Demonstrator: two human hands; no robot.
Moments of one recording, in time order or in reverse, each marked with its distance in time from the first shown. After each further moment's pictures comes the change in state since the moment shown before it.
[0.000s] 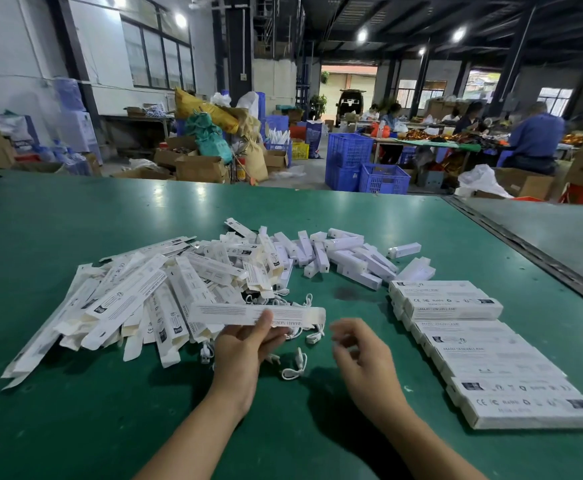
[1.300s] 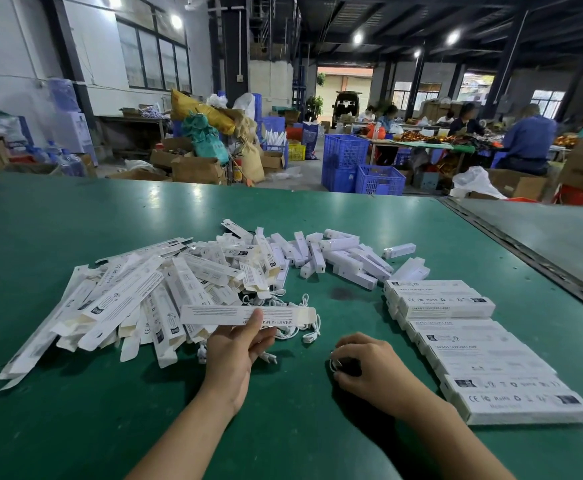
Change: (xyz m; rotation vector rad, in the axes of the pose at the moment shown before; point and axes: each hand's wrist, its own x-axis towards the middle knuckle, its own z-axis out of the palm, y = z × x) left_hand 0.000 0.010 -0.004 -0.009 0.046 -0.045; right_hand 0.013 0.004 -0.035 -0.556 -0.504 -0.002
